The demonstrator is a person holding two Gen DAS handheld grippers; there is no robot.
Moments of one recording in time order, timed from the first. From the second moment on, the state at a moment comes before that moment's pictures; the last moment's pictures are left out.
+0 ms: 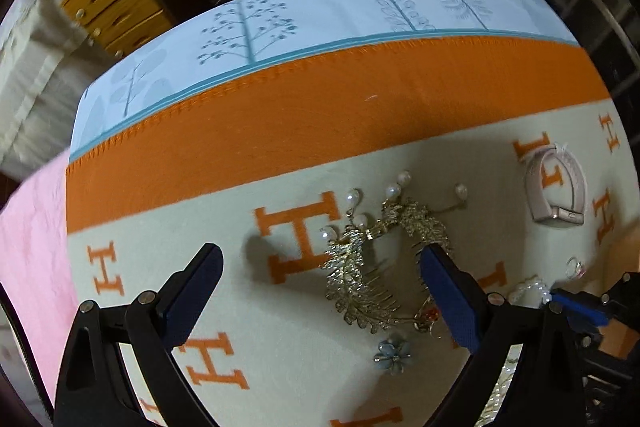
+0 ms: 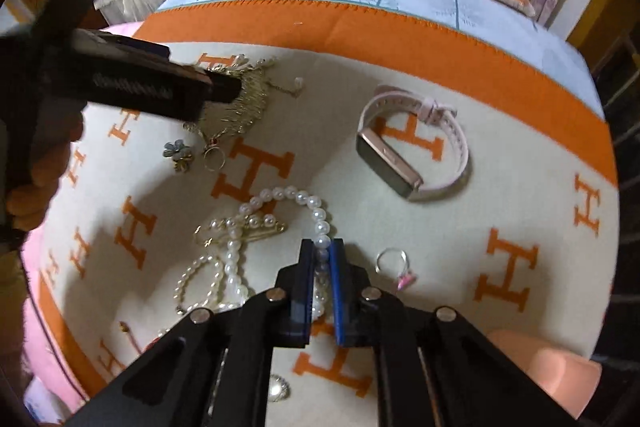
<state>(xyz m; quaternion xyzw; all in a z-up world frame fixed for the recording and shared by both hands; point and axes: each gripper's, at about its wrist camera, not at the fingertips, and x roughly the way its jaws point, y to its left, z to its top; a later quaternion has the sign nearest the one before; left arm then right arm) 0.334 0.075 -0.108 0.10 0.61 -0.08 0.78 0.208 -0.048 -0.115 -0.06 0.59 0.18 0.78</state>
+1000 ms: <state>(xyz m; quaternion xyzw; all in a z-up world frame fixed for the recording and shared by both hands) 0.310 0.088 -0.092 -0.03 0.64 -0.06 0.77 0.193 -0.073 -0.092 0.00 0.56 0.18 0.81</state>
